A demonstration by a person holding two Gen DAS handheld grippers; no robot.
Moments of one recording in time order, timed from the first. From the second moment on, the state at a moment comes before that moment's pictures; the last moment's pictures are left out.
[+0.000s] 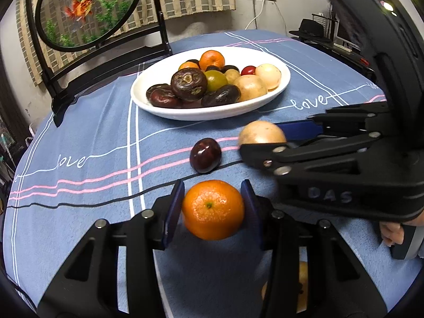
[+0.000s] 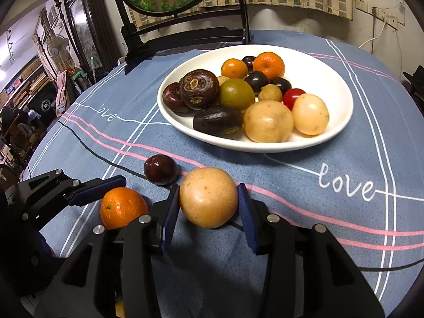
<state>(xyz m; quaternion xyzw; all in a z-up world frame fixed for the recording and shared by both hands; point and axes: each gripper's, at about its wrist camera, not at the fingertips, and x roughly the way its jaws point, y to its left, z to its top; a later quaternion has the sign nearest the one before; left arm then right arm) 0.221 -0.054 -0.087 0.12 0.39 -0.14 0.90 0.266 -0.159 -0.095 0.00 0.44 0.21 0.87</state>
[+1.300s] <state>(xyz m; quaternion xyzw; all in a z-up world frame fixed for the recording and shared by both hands) 0.213 -0.001 0.055 0.07 0.25 -0.05 0.97 0.169 -0.246 0.032 0.08 0.27 0.19 0.94</state>
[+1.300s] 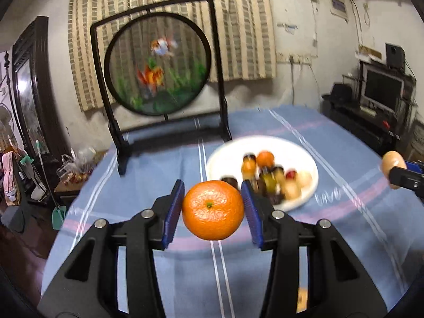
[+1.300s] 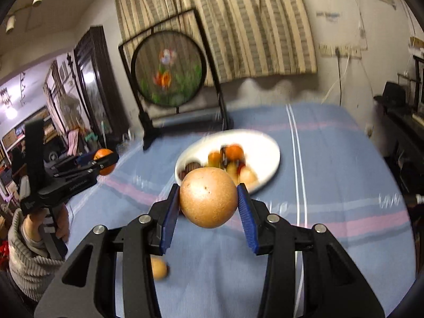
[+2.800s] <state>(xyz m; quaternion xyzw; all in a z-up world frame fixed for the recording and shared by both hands) 0.297 0.012 -0.079 0.10 0.38 -0.07 0.92 0.314 -0.214 -0.013 0.10 0.33 0.20 0.92</state>
